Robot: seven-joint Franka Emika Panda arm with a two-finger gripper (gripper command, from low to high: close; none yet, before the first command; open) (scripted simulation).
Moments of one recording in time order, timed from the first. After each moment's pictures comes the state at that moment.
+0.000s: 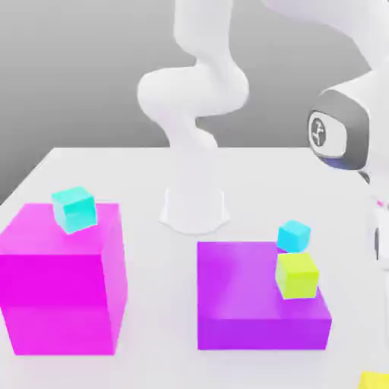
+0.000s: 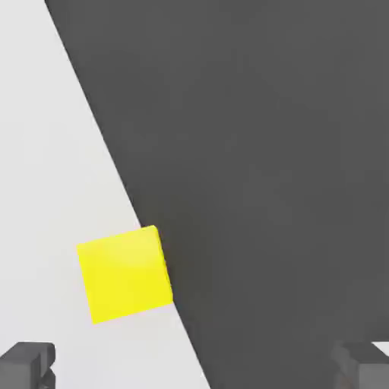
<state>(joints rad) 0.39 0.38 0.03 -2.08 0.02 2.52 -0.08</state>
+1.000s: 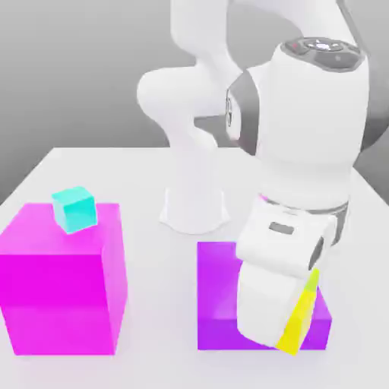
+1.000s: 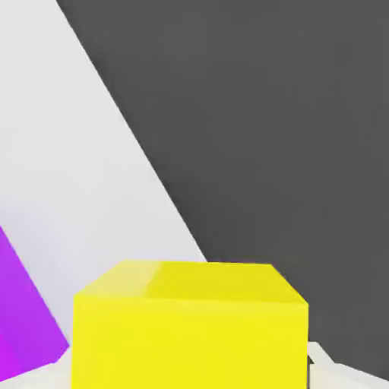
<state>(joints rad) 0.22 0.07 -0.15 -2.23 0.01 2.30 -0.05</state>
